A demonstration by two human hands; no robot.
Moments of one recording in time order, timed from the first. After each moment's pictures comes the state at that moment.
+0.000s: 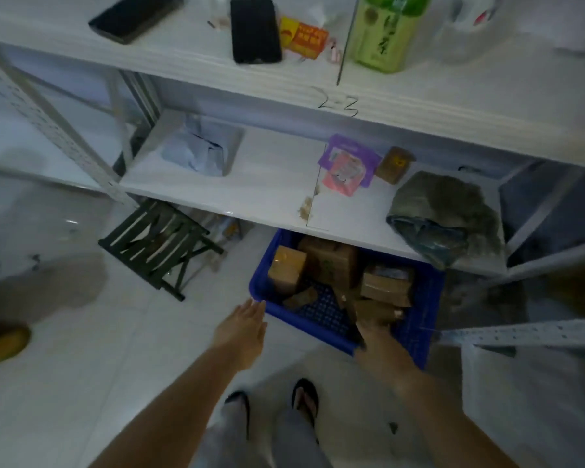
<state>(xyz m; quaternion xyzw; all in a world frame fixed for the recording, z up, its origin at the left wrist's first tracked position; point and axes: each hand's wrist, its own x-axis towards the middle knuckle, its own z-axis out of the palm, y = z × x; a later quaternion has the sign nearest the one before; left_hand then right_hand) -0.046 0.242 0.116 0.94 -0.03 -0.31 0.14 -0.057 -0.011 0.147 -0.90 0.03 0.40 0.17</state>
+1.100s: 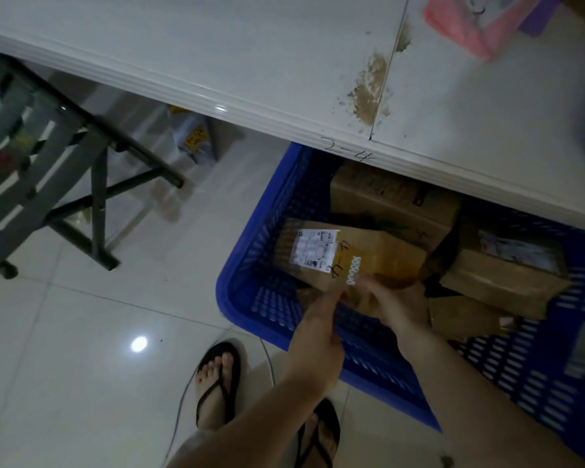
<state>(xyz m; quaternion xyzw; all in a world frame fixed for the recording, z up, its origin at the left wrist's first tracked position) 0.059 0.154 -0.265 0.79 0.09 -0.26 0.55 0.116 0.023 -0.275 -0.71 0.49 0.26 0.44</state>
